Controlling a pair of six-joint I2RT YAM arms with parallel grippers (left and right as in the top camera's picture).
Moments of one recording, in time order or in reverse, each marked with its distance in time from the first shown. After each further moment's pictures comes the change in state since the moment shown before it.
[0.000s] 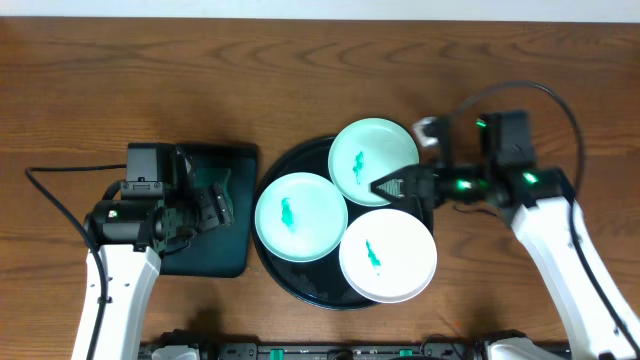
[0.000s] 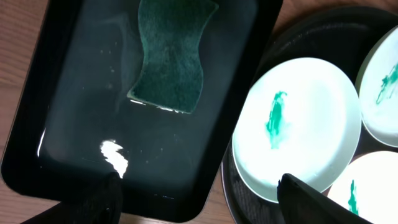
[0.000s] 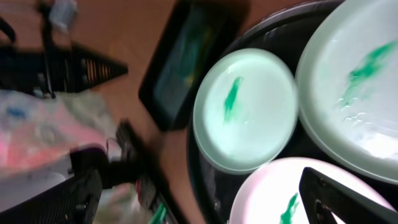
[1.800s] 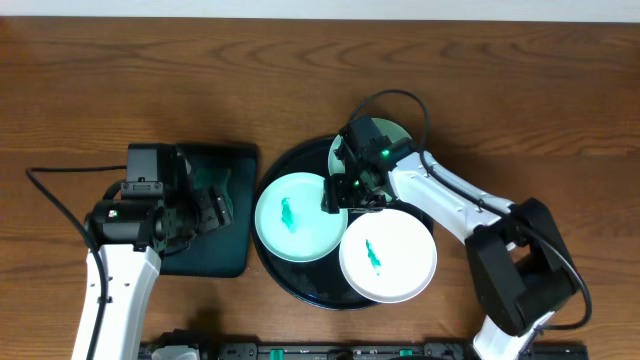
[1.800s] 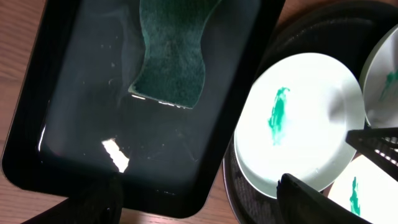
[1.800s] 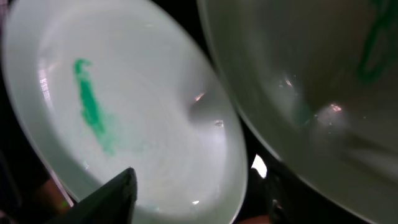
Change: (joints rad) left arm 0.000 0.000 0.000 -0.014 0.000 0.000; right arm 0.393 0.532 0.161 0.081 0.549 0.421
